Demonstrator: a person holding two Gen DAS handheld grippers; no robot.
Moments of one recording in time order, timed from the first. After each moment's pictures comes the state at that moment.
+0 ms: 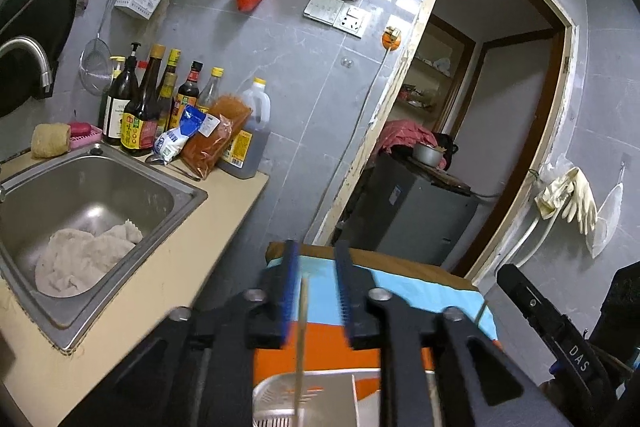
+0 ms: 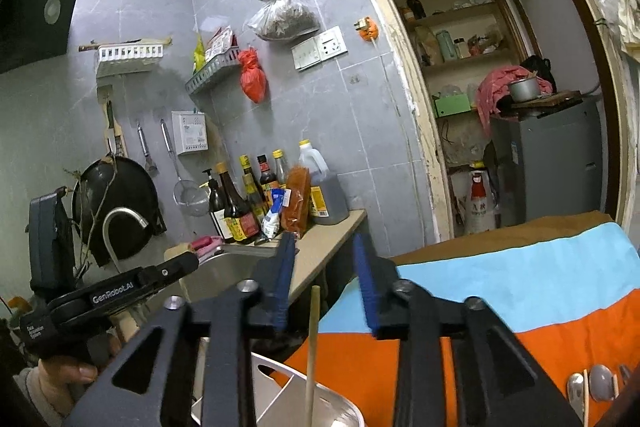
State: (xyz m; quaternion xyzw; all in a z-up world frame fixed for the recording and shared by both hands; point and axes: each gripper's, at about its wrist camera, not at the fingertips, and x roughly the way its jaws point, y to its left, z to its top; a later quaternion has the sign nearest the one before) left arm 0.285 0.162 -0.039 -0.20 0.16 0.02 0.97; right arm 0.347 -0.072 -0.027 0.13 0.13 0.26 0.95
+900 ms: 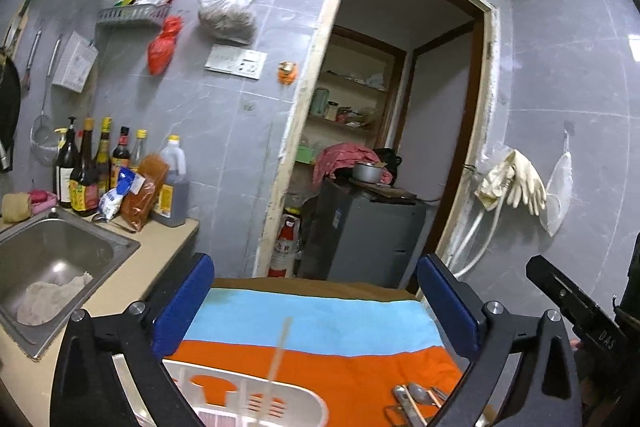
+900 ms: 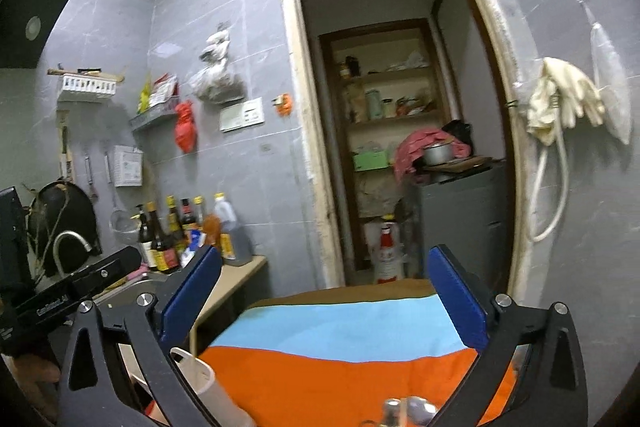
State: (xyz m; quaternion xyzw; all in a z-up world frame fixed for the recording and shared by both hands) left arm 0.247 0.019 0.020 -0.12 0.09 -0.04 0.99; right arm 0.269 -0.218 0.056 0.08 0.06 0.11 0.99
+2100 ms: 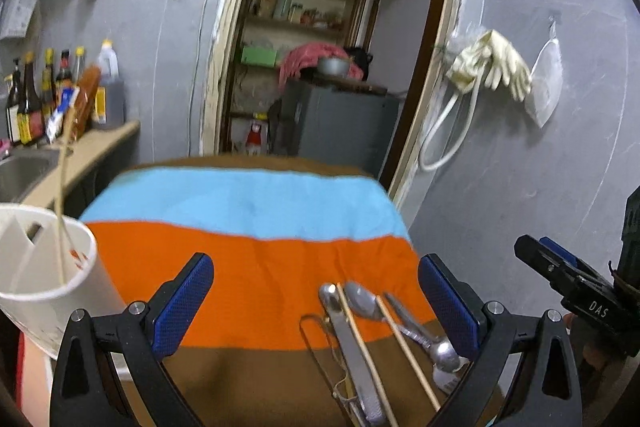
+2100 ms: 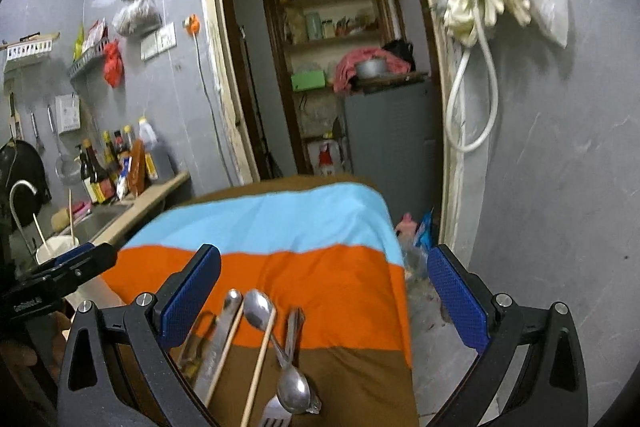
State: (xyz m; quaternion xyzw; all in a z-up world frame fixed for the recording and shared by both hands) left arm 0.290 -0.119 -0.089 -0.09 0.26 -0.09 0.96; right arm 0.296 -0.377 -0.064 0.08 0.22 0.06 0.97
